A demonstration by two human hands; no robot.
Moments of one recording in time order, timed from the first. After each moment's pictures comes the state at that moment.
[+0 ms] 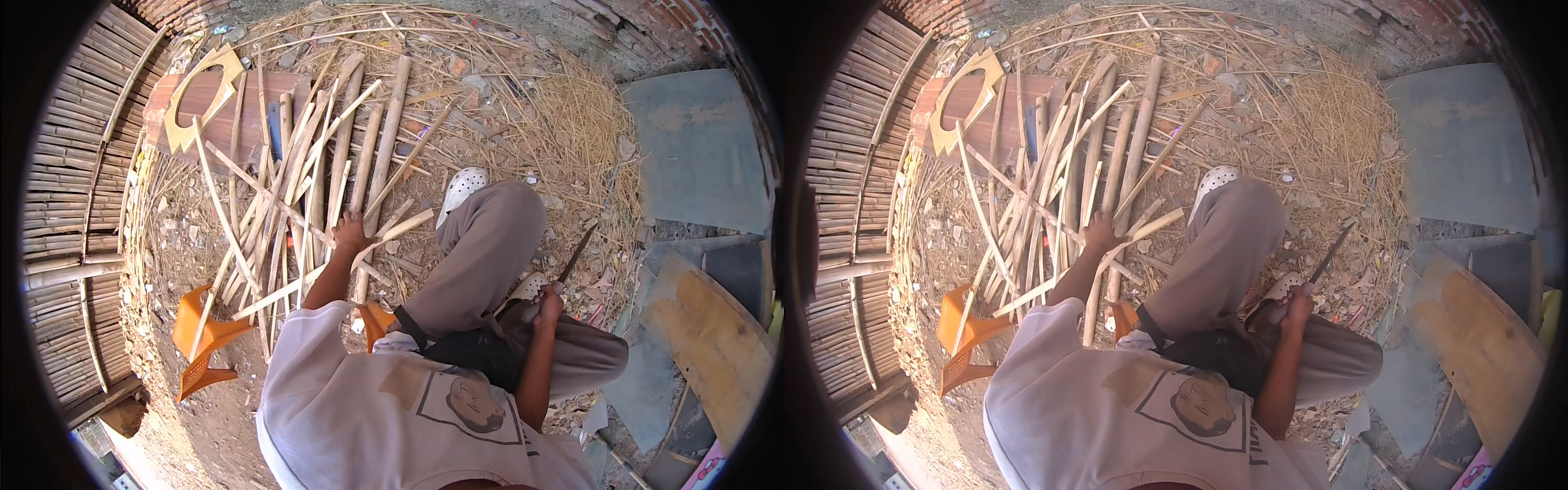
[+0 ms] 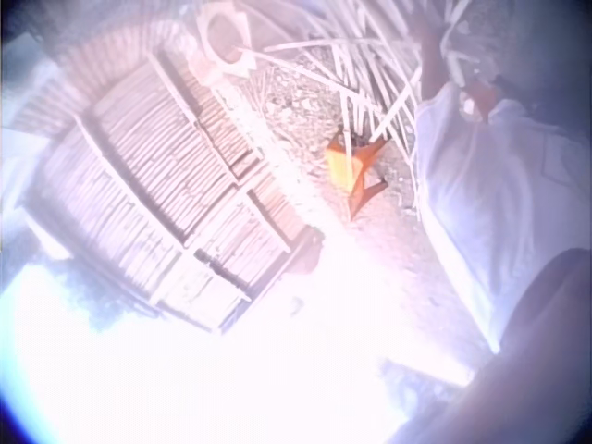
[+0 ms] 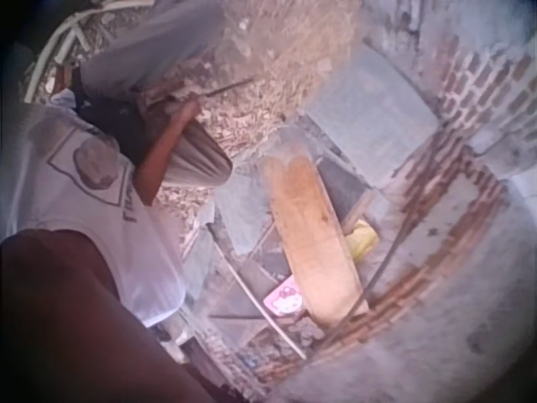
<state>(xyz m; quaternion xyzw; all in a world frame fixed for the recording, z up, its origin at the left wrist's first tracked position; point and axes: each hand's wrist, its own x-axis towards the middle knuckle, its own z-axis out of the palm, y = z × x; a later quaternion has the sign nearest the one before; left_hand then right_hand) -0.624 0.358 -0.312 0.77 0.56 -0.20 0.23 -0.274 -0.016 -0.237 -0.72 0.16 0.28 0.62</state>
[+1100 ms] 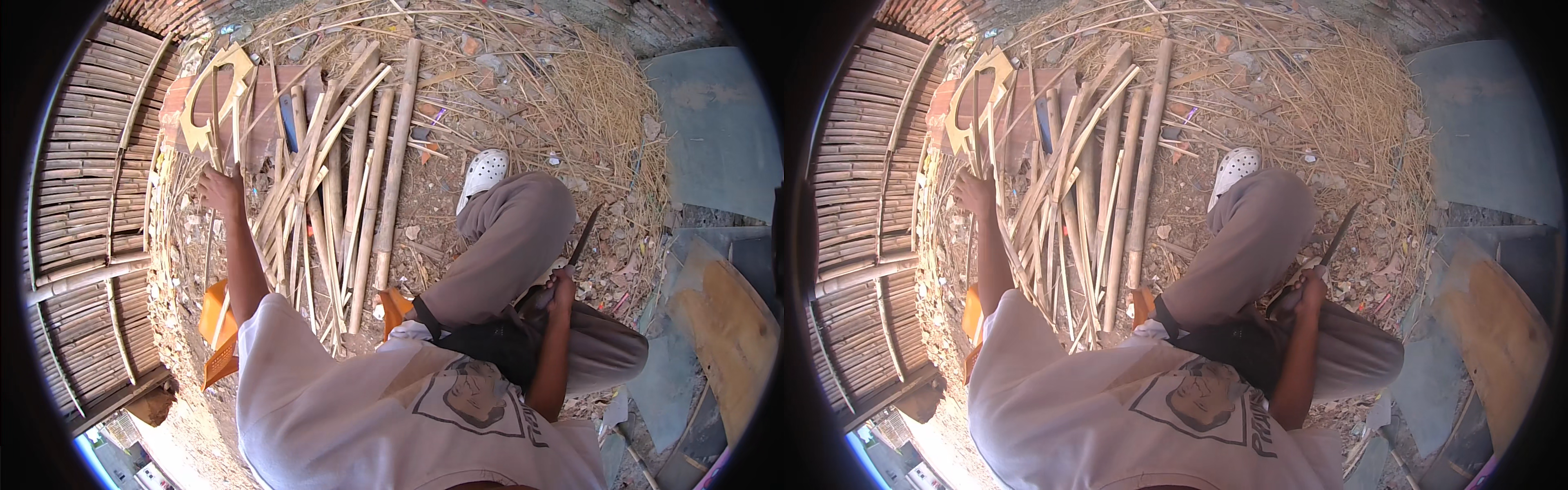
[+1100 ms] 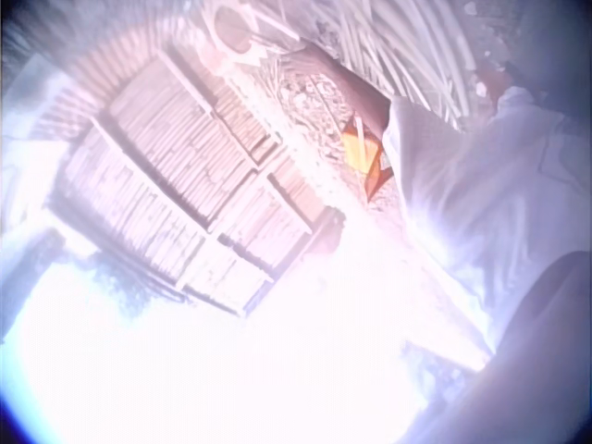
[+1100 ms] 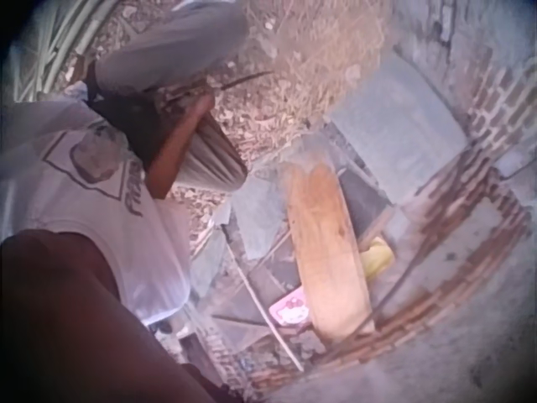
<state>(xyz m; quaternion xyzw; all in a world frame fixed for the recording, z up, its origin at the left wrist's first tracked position) -0.775 0.525 -0.108 0.60 0.76 0.12 -0.22 -0.282 -0.003 -0.237 -0.68 0.20 0.35 0.62</state>
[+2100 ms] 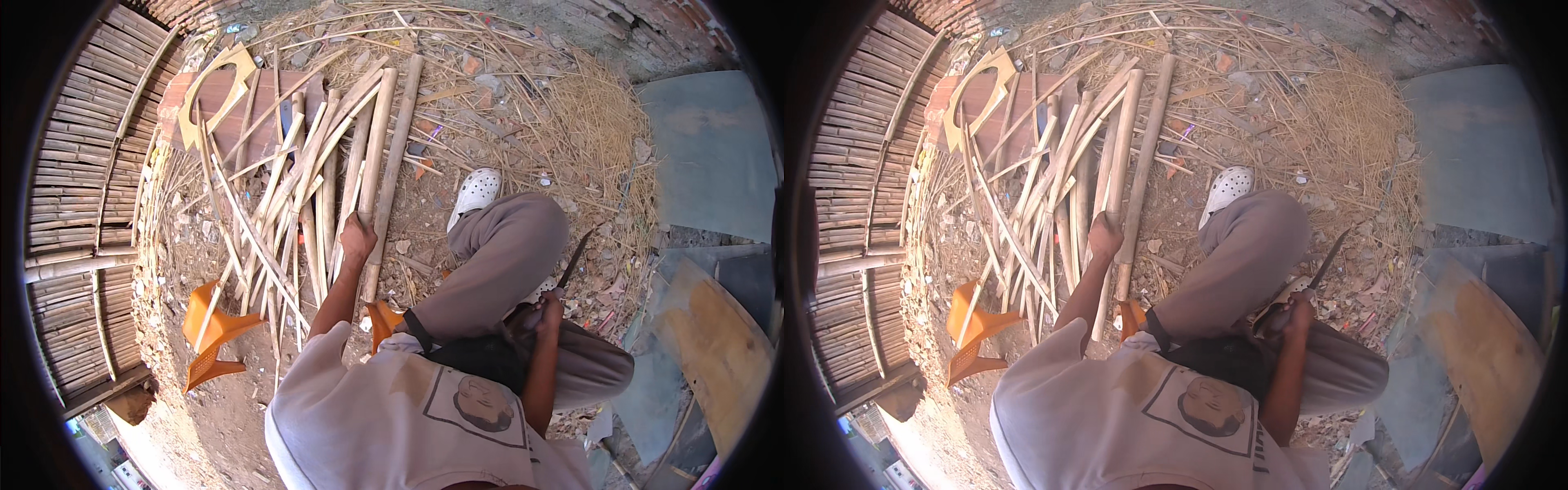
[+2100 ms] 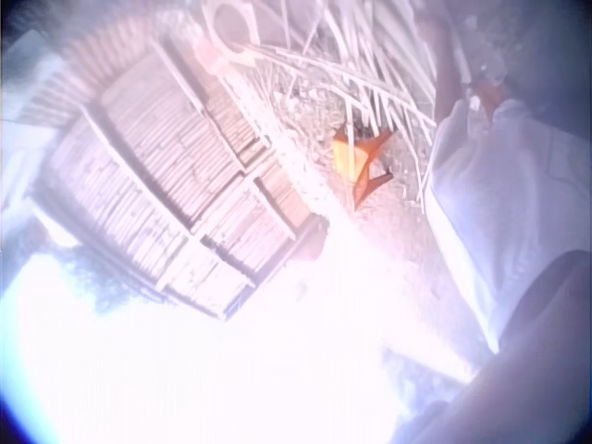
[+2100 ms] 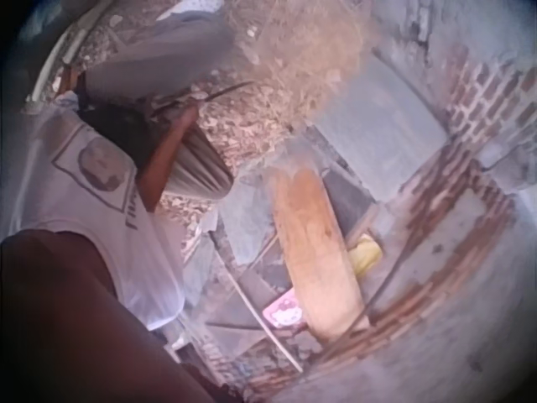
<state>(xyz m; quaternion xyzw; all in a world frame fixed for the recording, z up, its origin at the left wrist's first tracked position) -0.625 0.338 -0.304 0.73 0.65 0.08 0.22 -0.282 -0.021 -0.251 -0.67 0.19 0.35 0.62</state>
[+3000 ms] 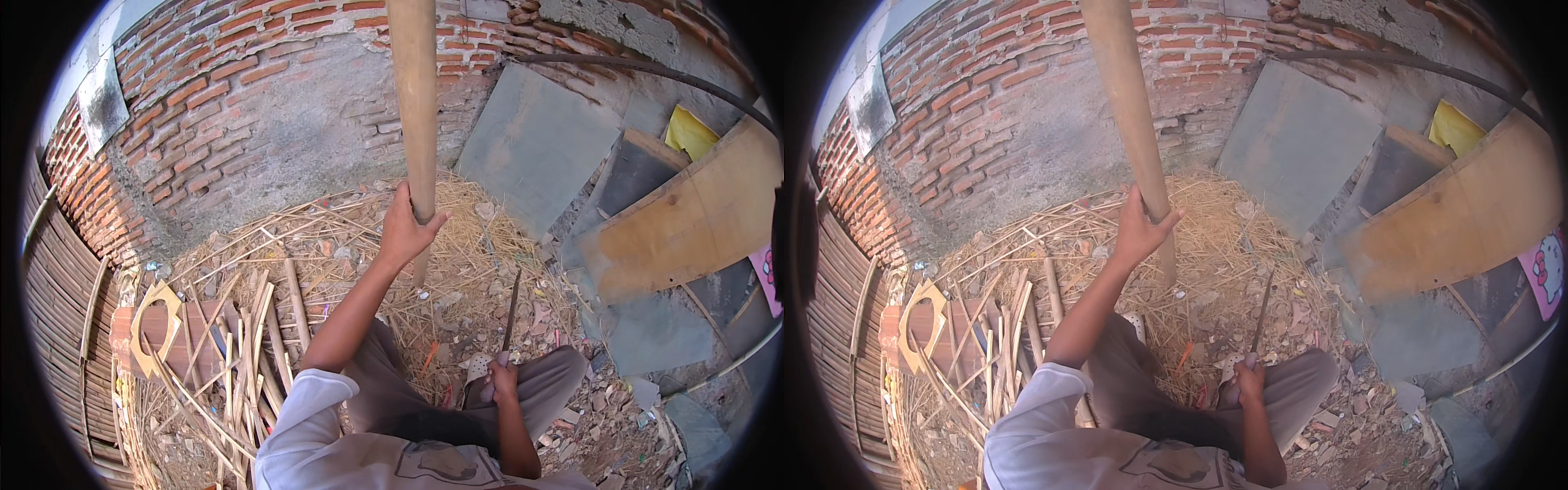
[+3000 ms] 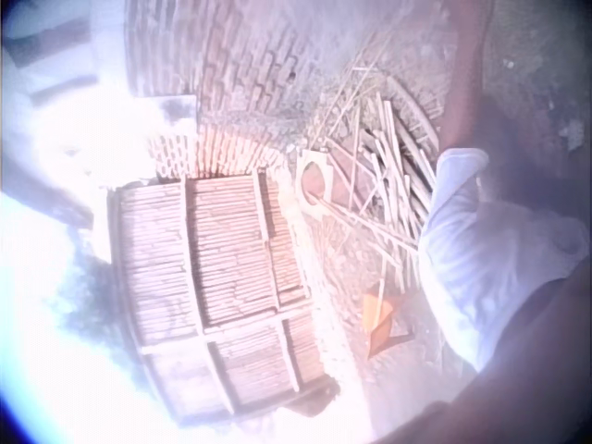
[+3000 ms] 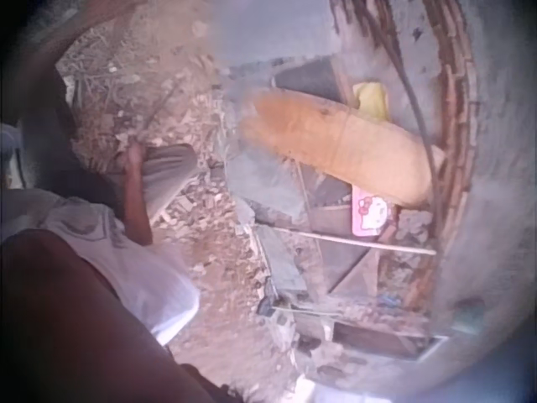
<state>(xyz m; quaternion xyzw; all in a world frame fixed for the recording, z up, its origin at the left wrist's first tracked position) -0.244 0.240 0.120 0.80 0.00 0.45 0.40 -0.300 -0.080 -0.163 -0.63 0.14 0.17 0.74</state>
